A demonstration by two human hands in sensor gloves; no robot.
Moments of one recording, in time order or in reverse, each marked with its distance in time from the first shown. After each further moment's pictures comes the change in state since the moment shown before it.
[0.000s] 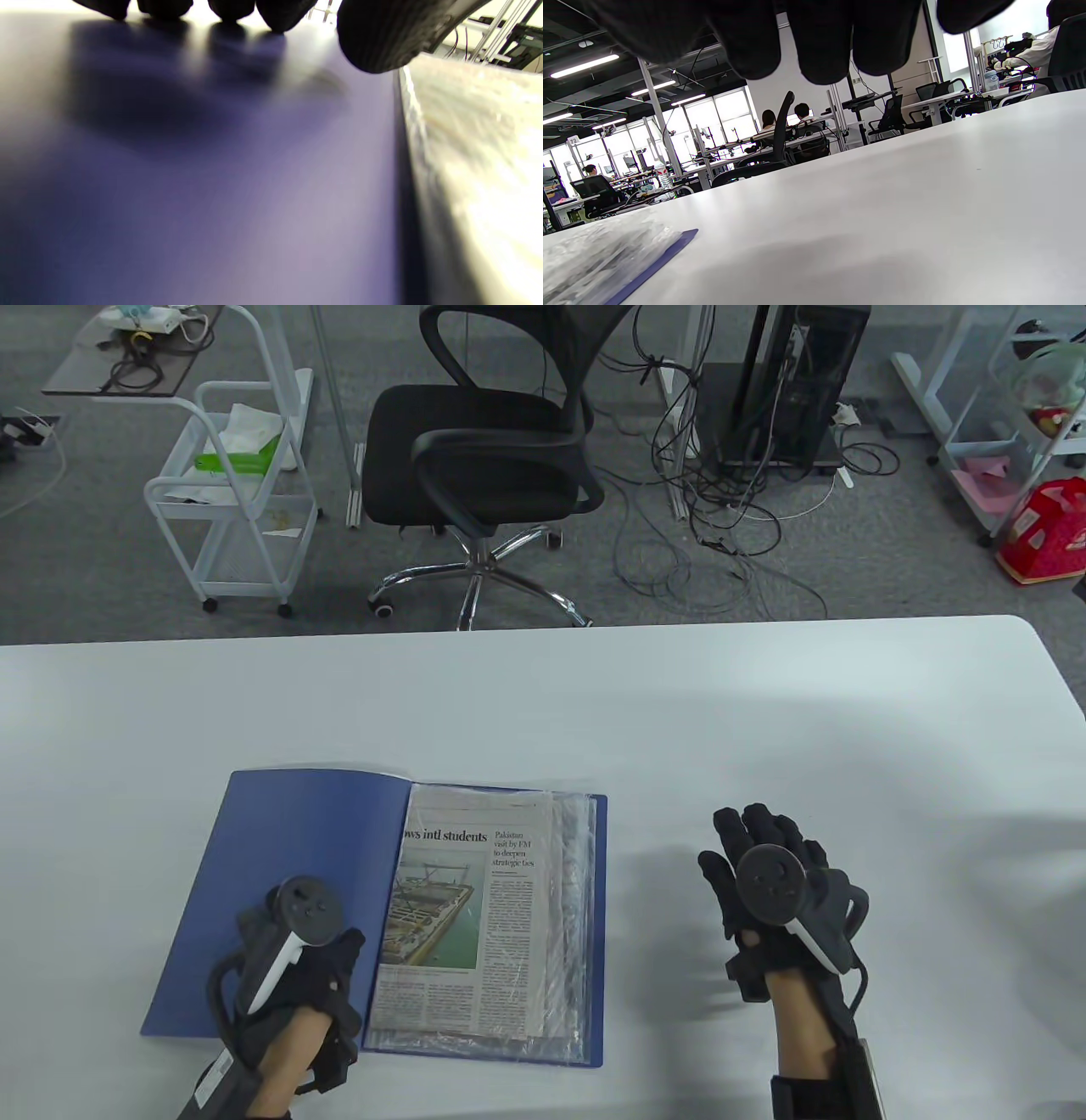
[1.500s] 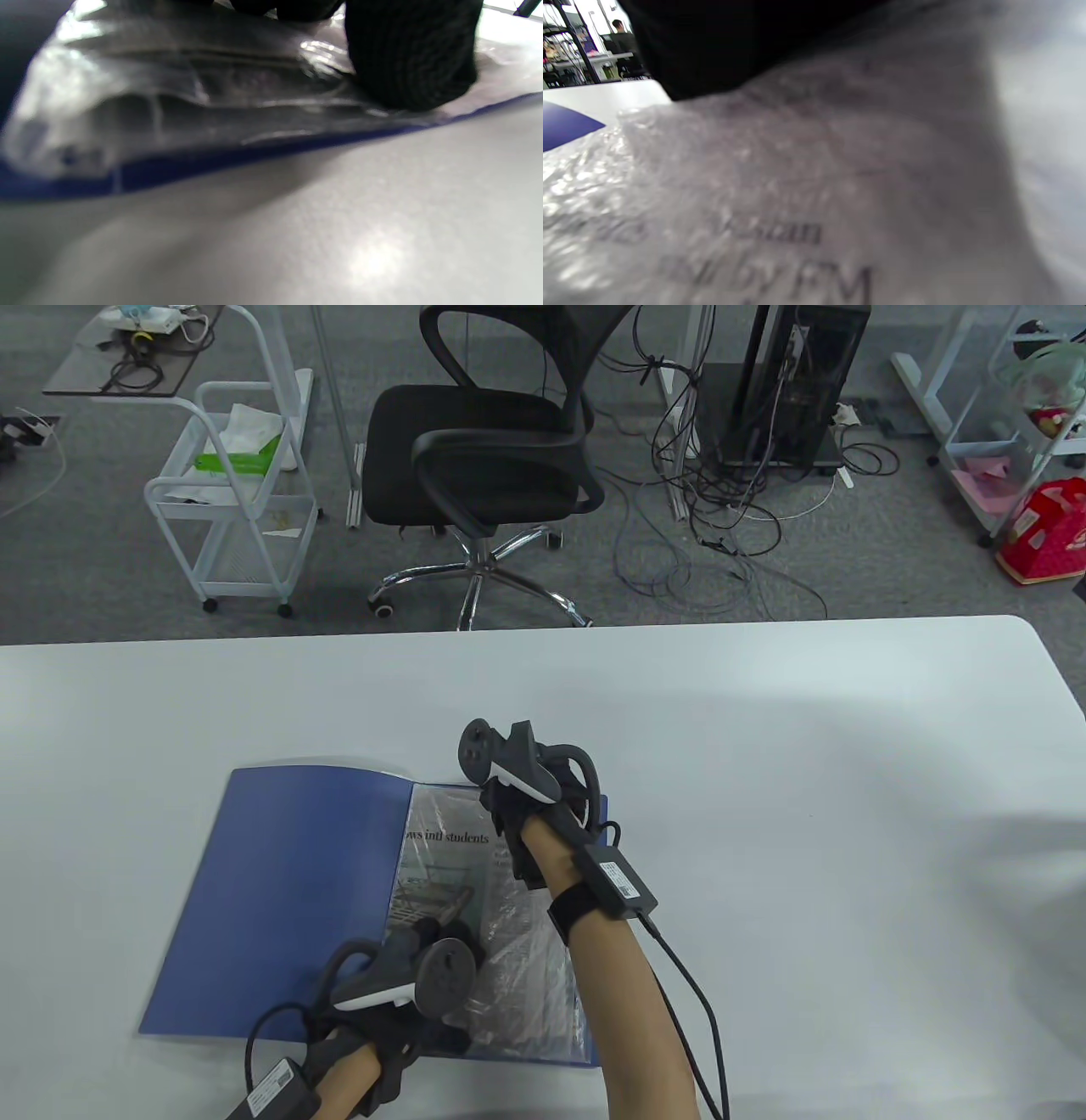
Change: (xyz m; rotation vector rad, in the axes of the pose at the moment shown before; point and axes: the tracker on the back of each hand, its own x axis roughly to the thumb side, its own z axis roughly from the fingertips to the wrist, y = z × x) left_hand 0.092 -0.054 0.041 -0.207 -0.767 -0.454; right_hand 0.237 0.123 -0.129 0.439 -0.138 0.200
